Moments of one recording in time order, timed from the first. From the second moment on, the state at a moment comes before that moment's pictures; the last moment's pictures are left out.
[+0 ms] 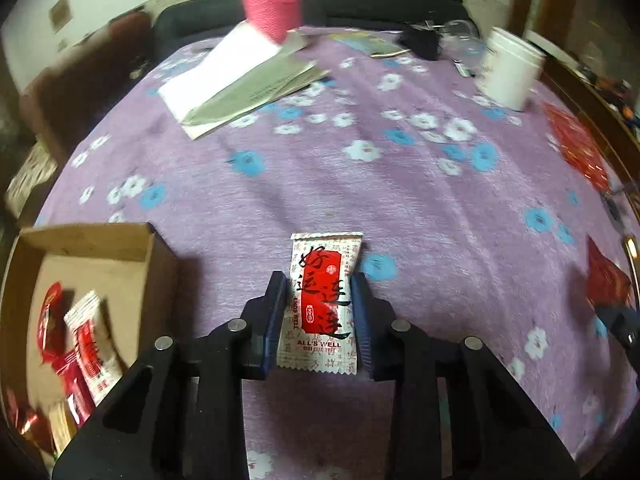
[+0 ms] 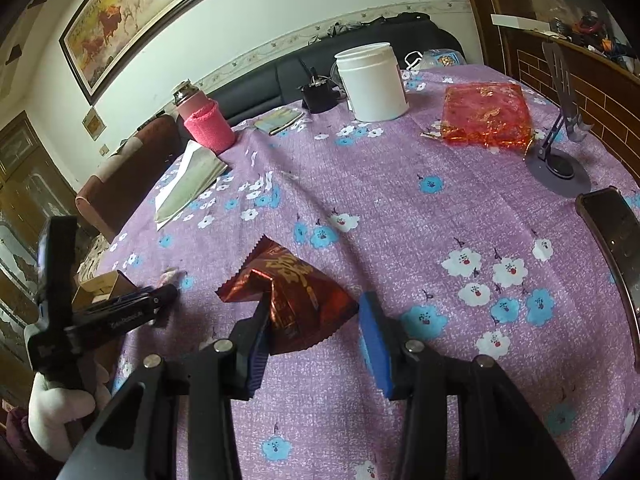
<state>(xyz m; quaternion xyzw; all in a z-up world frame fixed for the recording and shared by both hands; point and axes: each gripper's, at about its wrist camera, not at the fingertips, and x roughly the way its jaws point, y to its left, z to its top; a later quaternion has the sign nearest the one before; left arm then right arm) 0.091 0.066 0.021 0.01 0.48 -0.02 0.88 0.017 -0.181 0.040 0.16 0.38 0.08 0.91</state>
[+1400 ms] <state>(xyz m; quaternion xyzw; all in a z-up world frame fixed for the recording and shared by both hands) -0.083 0.121 0.070 -0.18 0.40 -0.15 0.89 -0.030 -0.161 0.043 0.11 0.38 0.08 0.91</state>
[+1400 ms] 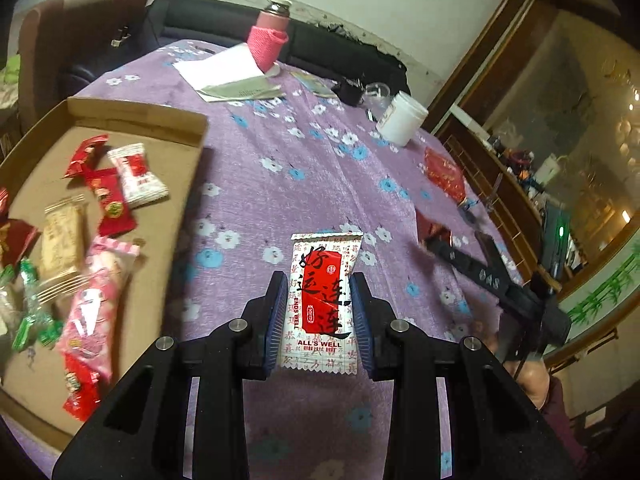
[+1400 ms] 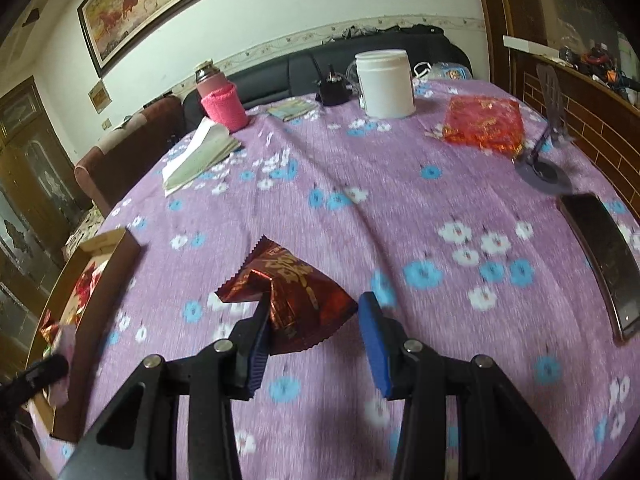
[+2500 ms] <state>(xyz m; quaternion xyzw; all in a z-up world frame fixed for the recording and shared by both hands) -0.109 0.297 0.083 -0.24 0.34 0.00 0.91 -0.049 0.026 0.095 0.06 0.41 0.28 0.86</state>
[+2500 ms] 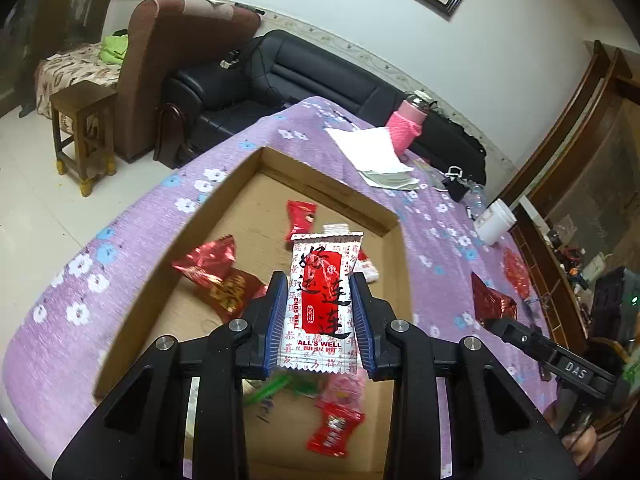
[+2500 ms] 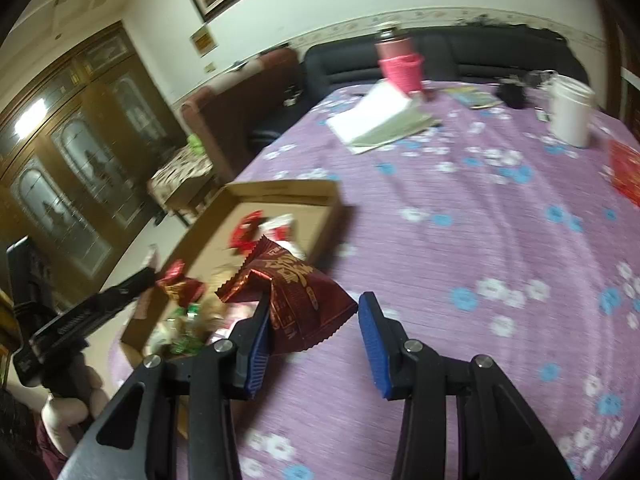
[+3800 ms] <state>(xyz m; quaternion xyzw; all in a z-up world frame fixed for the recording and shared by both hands) -0.015 0.342 0.076 -0.21 0.40 0.07 0.89 0.022 0.142 0.062 -0.02 0.44 0.28 0.86</state>
